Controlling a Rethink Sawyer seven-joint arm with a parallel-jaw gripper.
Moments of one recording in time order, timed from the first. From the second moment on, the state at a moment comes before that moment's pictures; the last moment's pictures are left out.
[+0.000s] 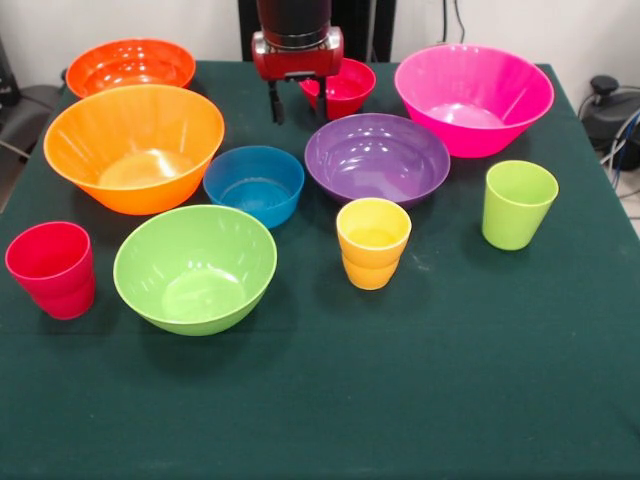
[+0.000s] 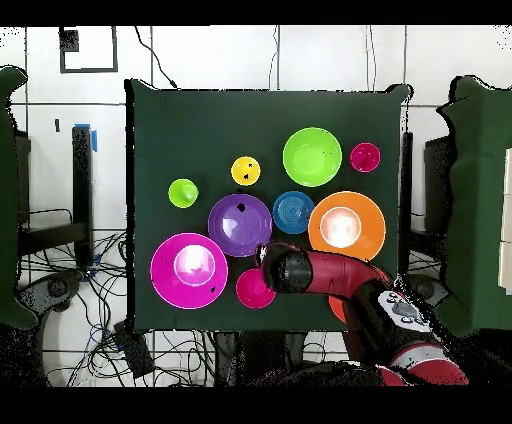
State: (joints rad) arm -0.55 -0.57 0.16 1.96 -0.32 0.25 1.57
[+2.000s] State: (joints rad) arm -0.64 -0.57 0.38 1.75 -0.38 0.50 1.57
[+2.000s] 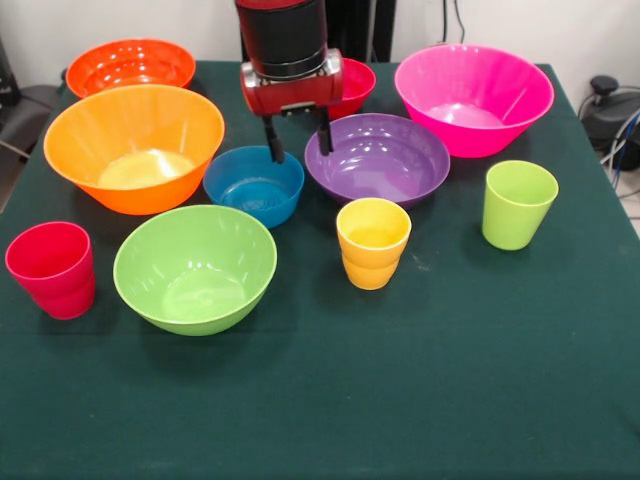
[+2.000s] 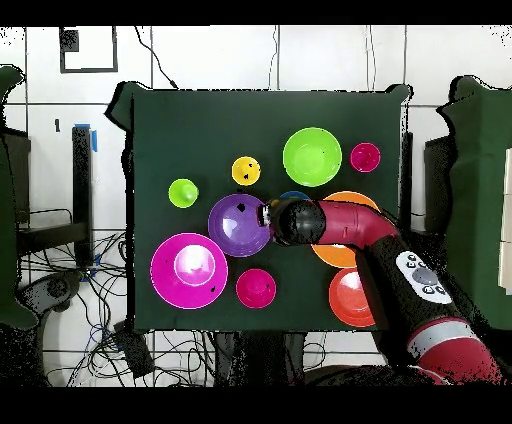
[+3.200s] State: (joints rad) arm -0.57 -0.51 0.17 1.72 -0.28 0.51 1.68
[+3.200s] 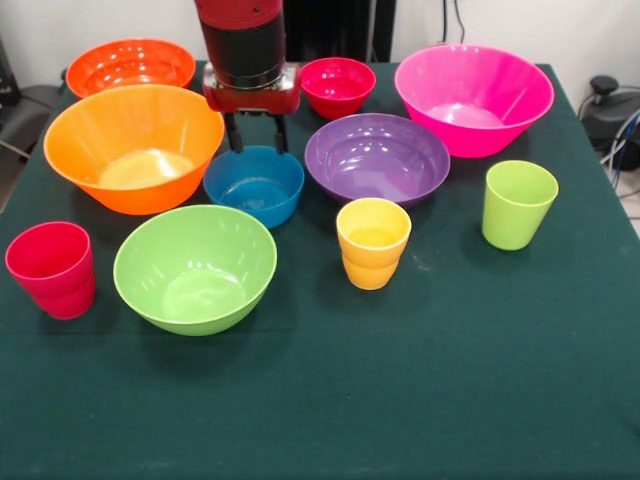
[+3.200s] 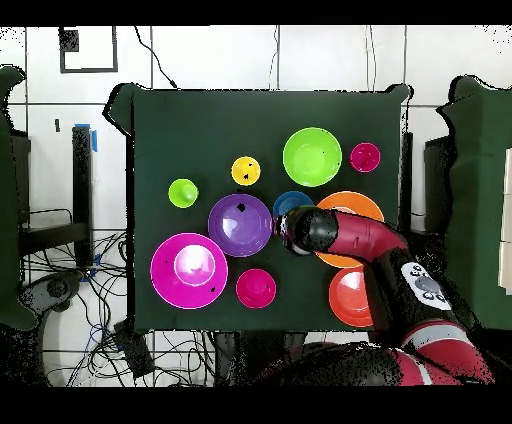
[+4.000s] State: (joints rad) arm -0.51 -0.51 0.07 1.72 -0.21 0.51 1.84
